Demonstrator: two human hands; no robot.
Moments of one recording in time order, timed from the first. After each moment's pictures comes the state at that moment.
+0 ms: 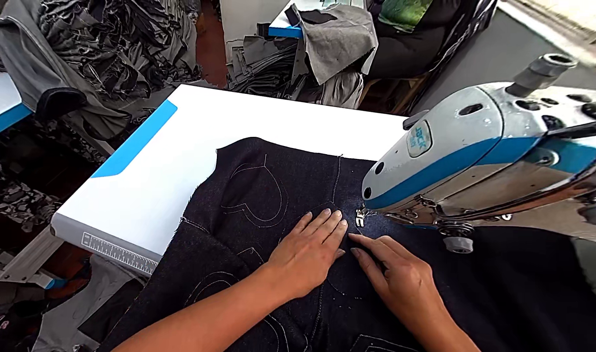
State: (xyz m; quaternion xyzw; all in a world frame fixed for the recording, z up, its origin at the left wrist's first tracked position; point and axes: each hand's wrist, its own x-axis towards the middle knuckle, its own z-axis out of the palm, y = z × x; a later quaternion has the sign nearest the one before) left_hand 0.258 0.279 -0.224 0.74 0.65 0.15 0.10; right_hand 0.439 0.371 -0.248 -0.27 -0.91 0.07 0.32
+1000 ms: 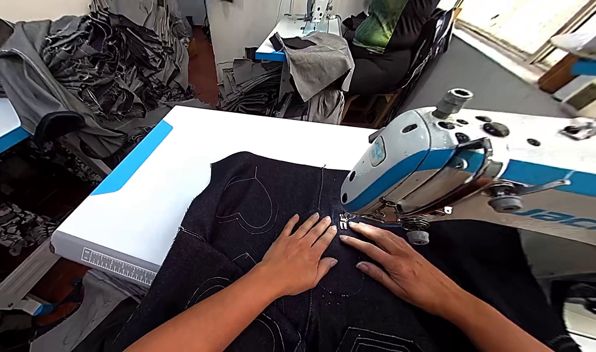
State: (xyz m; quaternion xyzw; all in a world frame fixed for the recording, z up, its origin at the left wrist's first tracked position) left_hand 0.256 0.284 -0.221 0.76 0.64 0.09 0.11; right_hand 0.481 0.429 -0.248 -0.10 -0.97 0.06 0.20
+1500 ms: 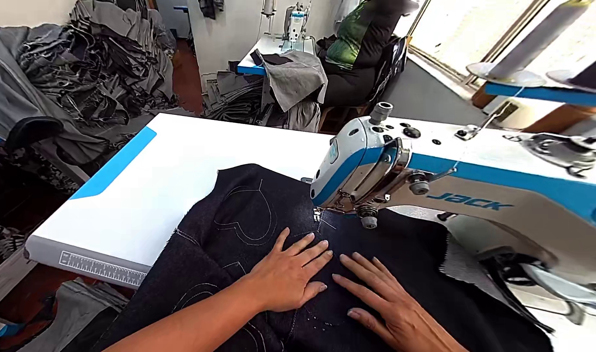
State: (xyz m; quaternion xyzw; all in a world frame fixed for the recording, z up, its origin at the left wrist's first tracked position) left_hand 0.283 0.263 -0.219 0.81 0.56 0.08 0.16; right_hand 0.541 0.357 -0.255 -0.13 -0.96 0.09 0.23
